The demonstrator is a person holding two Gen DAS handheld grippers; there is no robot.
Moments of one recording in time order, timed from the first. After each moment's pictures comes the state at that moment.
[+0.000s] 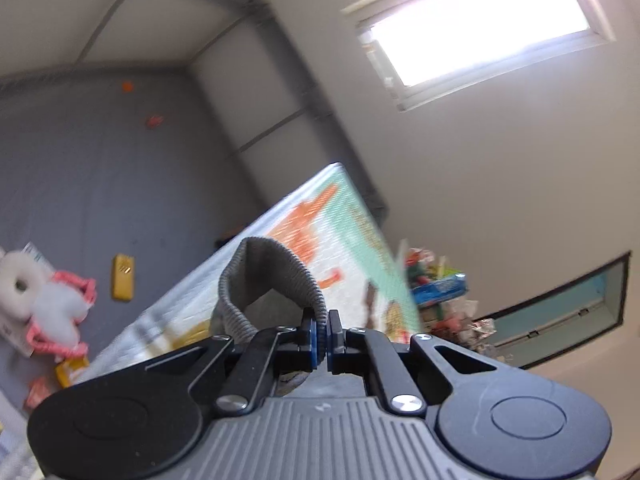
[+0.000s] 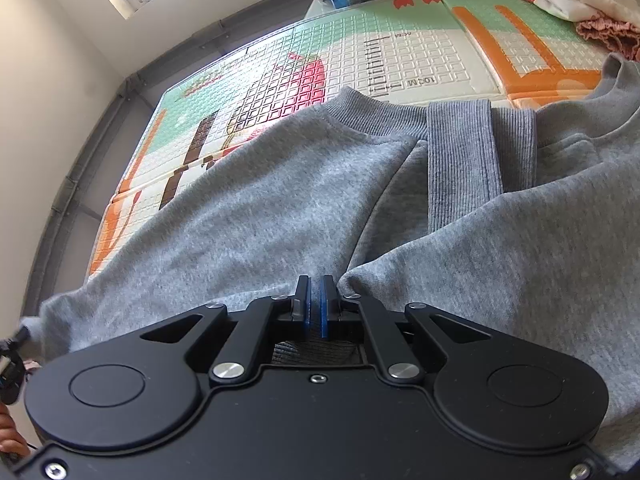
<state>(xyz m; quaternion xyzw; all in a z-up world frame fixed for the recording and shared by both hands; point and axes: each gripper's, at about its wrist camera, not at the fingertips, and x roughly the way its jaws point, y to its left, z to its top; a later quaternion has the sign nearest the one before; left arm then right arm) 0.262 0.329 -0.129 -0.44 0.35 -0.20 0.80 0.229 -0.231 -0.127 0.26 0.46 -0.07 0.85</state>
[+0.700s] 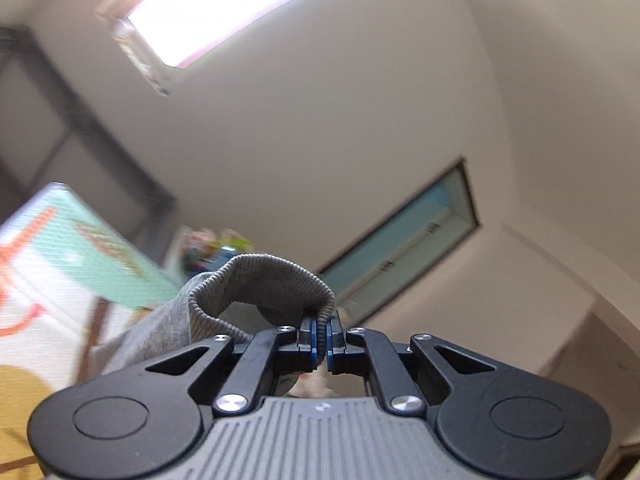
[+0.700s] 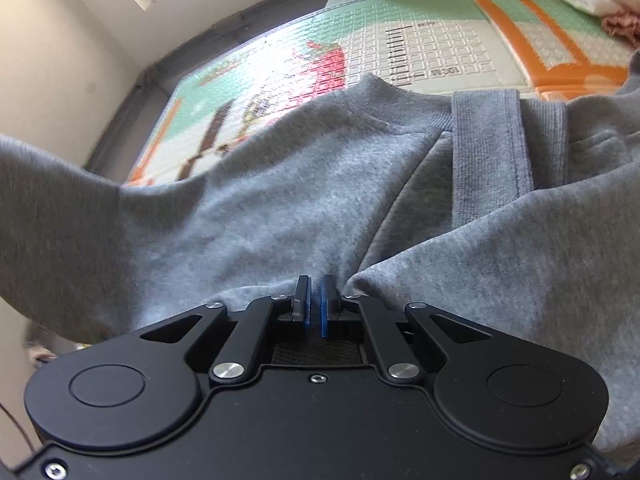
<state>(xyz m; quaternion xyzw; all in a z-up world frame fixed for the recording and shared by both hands) 0.268 0.132 0.054 -0.36 0.24 -0.46 0.78 0.233 -0.230 -0.136 0.27 0.45 -0.03 0.85</state>
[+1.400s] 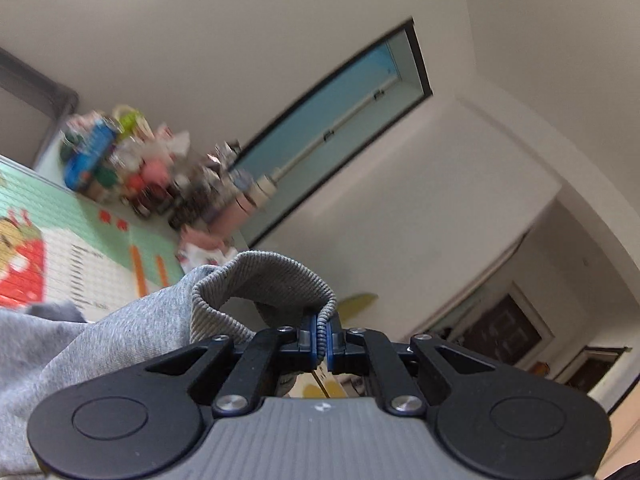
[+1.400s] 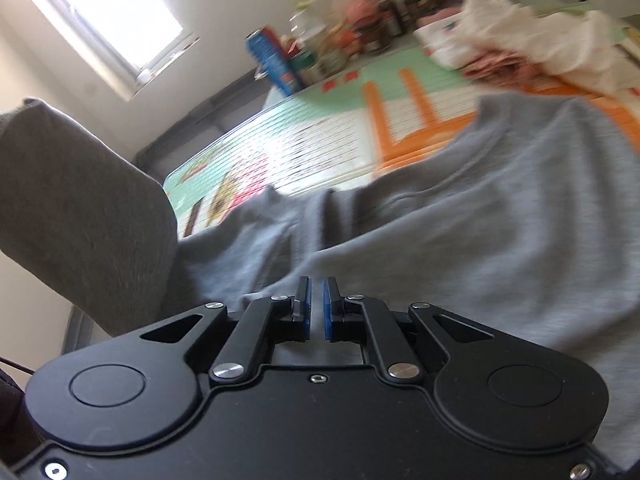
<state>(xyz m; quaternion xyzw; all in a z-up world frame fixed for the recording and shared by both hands) 0.237 -0.081 0.062 -0.25 0.34 -0.58 0.70 0.098 -0.363 -0.052 0.32 0.37 -0.09 0.87</state>
